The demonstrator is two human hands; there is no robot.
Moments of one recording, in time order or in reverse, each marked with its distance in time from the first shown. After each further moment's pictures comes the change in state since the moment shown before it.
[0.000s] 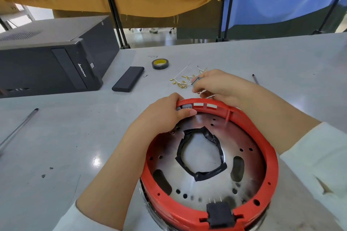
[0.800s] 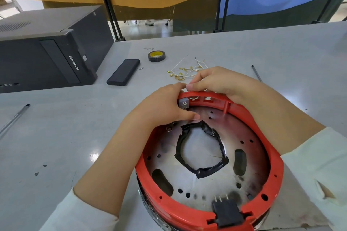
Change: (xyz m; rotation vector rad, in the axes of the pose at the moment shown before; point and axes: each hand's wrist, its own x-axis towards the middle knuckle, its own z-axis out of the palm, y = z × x) left_hand 0.009 -0.003 0.002 0.077 0.016 0.182; right_hand -0.005 0.017 -0.001 -0.085 -0.041 -0.059
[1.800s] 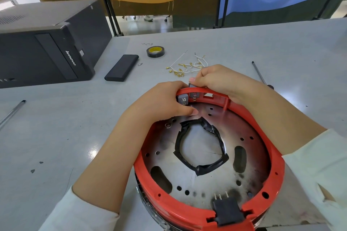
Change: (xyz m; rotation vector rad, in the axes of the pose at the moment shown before) left_hand 0.002 -0.002 -0.001 0.000 -0.002 -0.016; right_hand -0.002 0.005 0.004 -0.065 0.052 -0.009
